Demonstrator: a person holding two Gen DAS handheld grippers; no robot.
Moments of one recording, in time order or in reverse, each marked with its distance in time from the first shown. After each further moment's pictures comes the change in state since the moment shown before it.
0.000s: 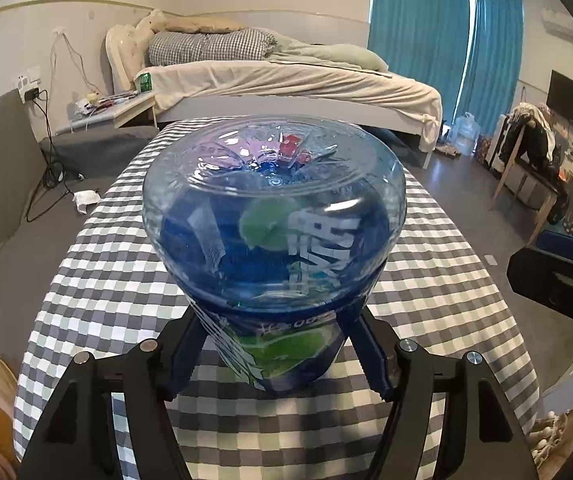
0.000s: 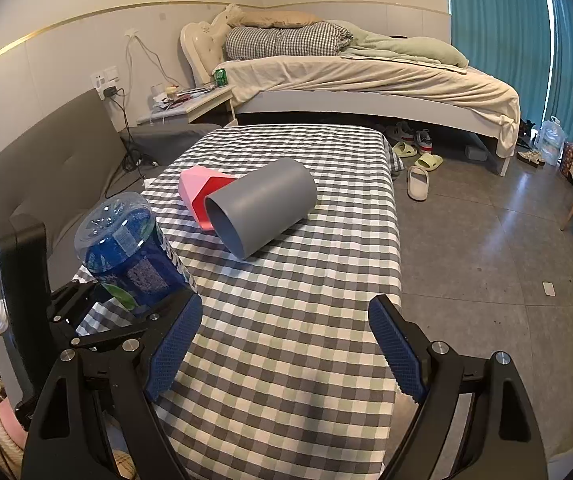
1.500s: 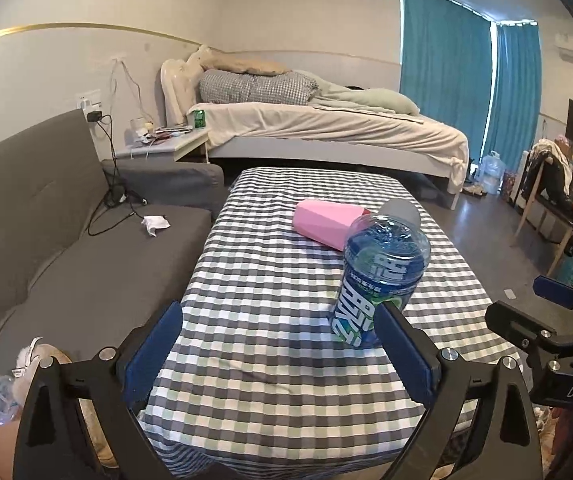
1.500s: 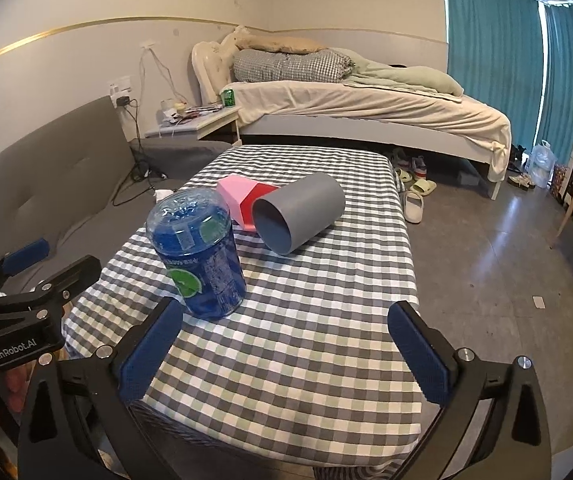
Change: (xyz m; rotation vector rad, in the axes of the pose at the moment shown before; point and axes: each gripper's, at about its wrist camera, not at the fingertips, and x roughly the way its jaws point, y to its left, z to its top) left arm -0.114 0.063 -0.011 -0.064 -0.150 0.122; right arm -0.045 0.048 -0.031 -0.033 -0.099 -0.035
